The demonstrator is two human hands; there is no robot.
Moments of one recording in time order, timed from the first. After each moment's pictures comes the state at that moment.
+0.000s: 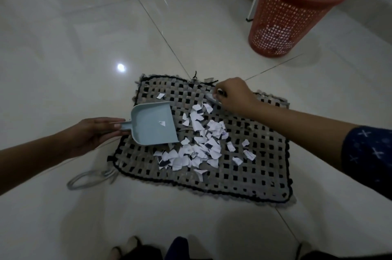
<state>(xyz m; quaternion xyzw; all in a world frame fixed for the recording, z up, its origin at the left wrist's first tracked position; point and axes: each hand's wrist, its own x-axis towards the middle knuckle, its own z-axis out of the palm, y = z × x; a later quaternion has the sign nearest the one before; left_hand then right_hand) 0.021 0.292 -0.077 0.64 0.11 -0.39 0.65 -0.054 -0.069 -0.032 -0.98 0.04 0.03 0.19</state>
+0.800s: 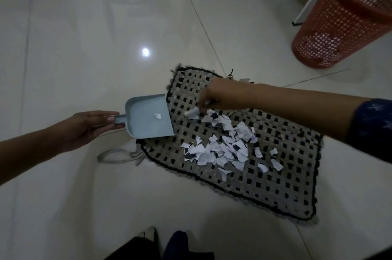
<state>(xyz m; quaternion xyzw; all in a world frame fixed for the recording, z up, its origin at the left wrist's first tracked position) 0.002 0.381 -0.081 0.63 0.18 -0.33 0.68 0.005 0.025 -0.013 -0.91 -0.34 0.23 0.10</state>
